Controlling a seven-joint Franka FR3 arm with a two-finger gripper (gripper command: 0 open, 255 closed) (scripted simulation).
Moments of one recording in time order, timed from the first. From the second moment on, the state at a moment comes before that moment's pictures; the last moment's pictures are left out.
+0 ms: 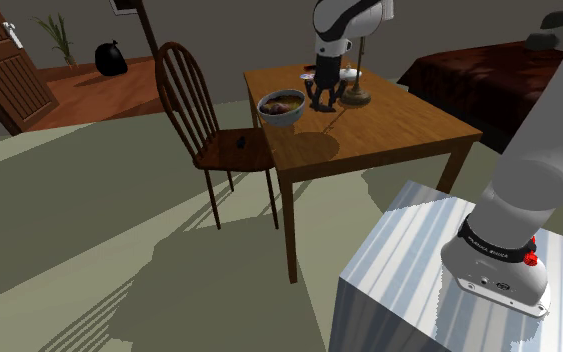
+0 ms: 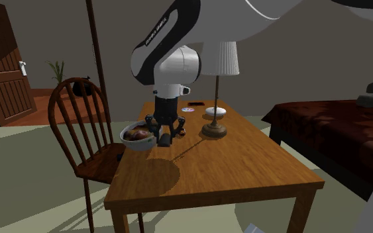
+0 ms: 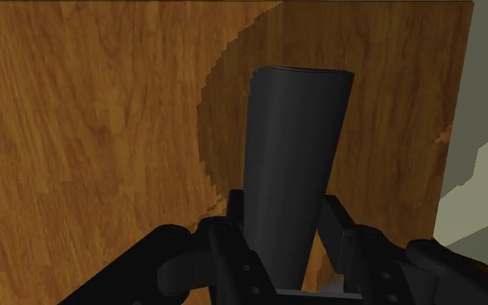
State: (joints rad) arm -0.17 -0.01 -0.04 -2.07 0.09 2.09 0.46
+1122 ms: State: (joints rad) arm -0.17 0.24 -0.04 -1.63 0.09 1.90 0.47
